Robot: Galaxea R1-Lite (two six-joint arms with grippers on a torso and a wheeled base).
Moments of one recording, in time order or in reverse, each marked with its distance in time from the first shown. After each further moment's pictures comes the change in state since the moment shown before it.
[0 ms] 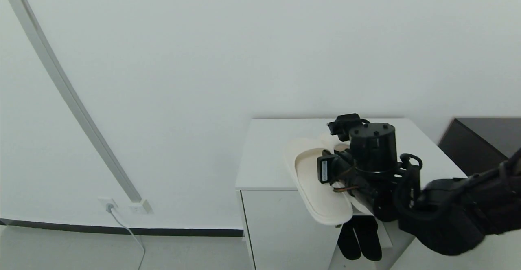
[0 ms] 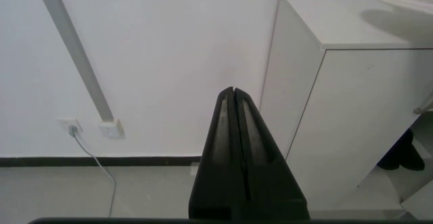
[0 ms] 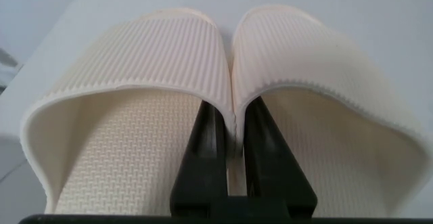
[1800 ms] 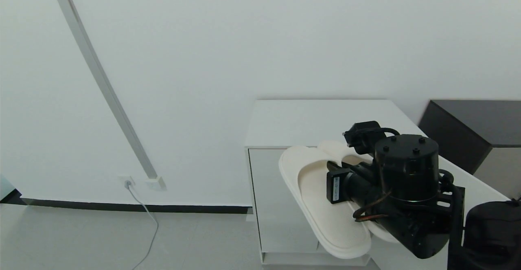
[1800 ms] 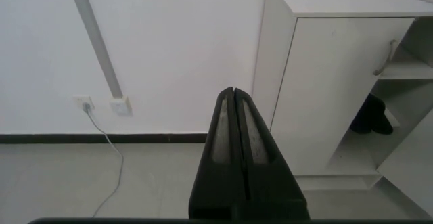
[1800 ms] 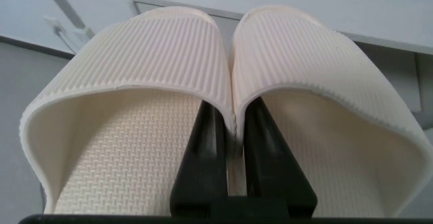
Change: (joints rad) left arm 0.000 0.000 -0.002 0.000 -0.009 -0.002; right arm 0.086 -0.145 0.137 0.000 -0.008 0.064
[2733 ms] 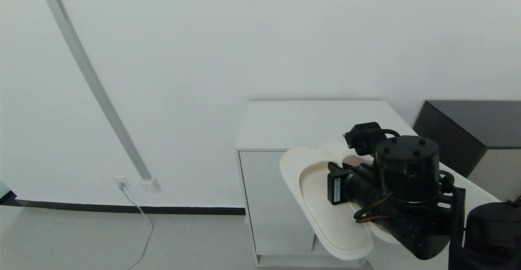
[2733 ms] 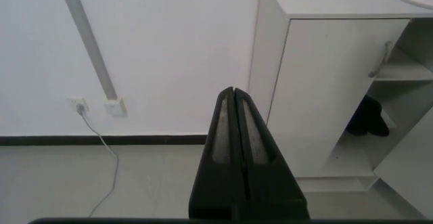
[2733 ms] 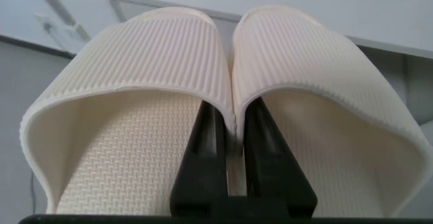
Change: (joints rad) left arm 0.001 0.000 0.002 0.000 0.000 0.000; right arm 0.004 0.000 0.007 -0.001 -0.002 -0.006
